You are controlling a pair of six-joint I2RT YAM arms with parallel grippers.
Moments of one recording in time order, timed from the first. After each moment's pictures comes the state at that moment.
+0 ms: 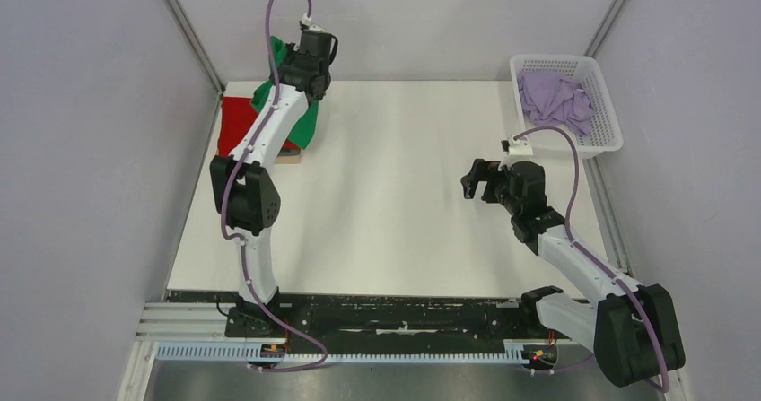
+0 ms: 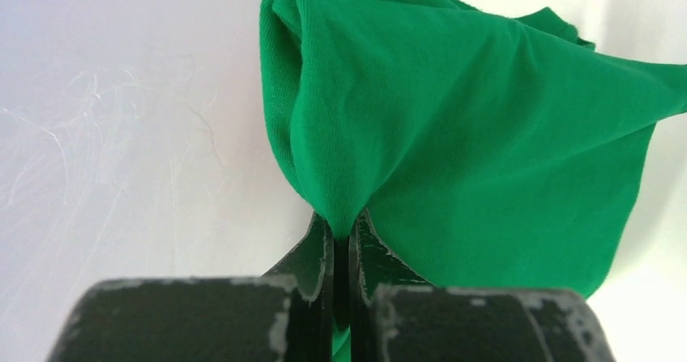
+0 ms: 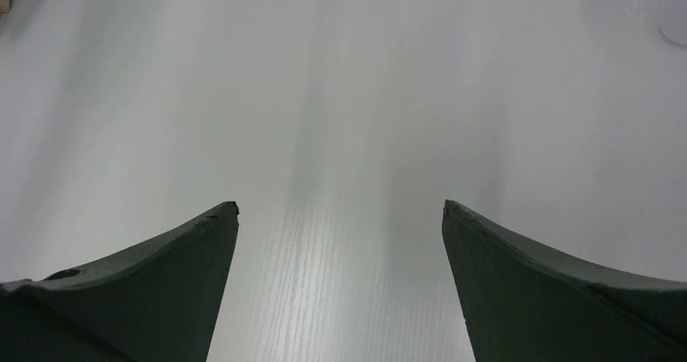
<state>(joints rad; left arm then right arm) -0.32 2.04 2.04 -0.62 -0.90 0.33 0.26 1.07 0.49 0.14 0.00 0.27</state>
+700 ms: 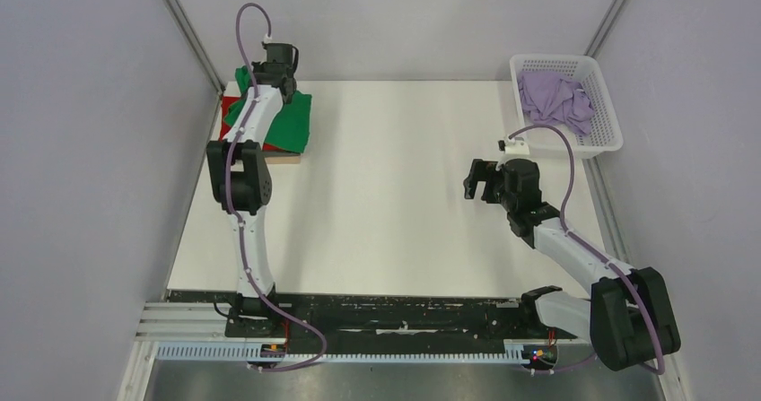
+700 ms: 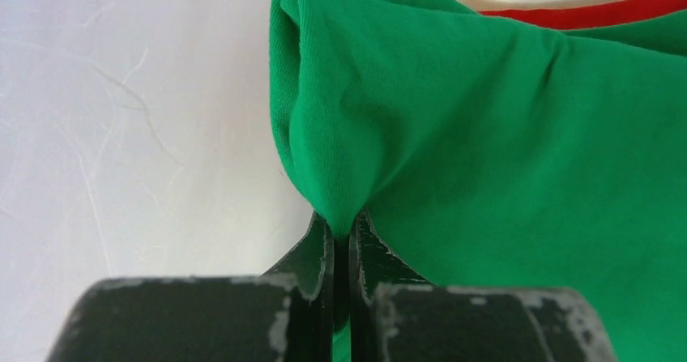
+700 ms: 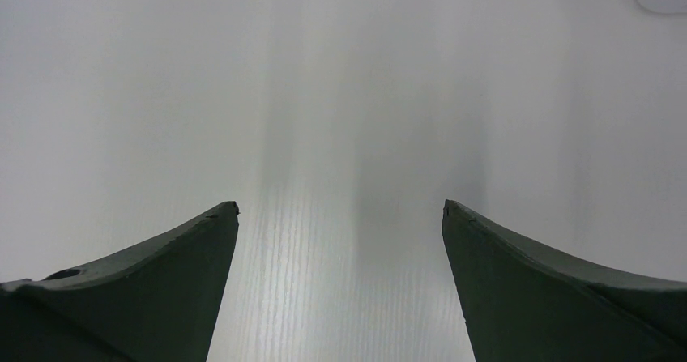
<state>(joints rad) -0.08 2.24 2.06 -0.57 -0.83 0.31 0.26 1.15 0.51 0.12 0.06 0.26</state>
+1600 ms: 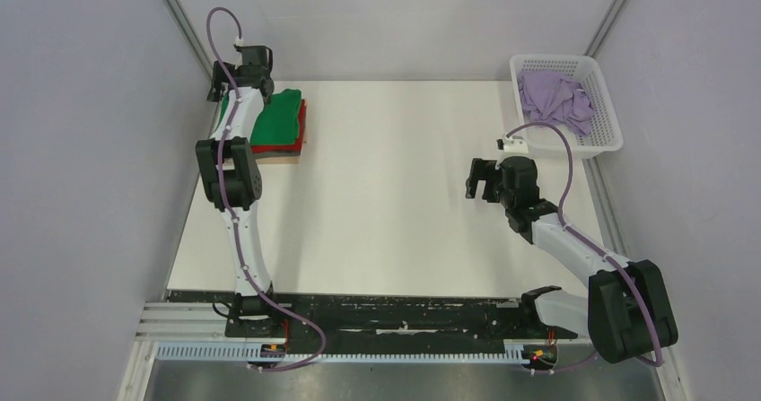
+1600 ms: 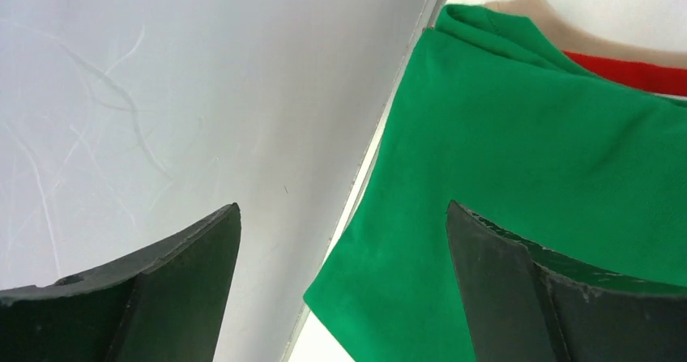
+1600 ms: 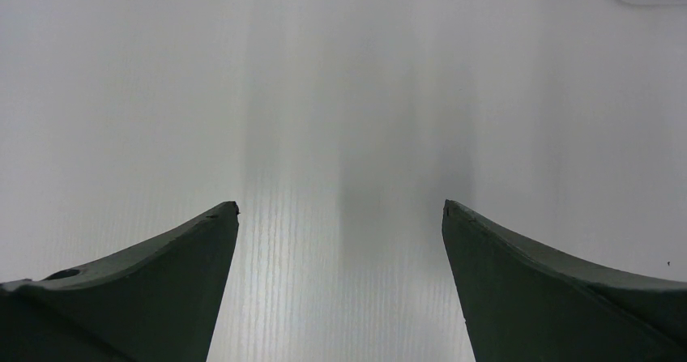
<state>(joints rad) 0.05 2.30 2.08 -0.46 -0.80 0.29 0.26 1.19 0.54 0.08 0.11 0.23</state>
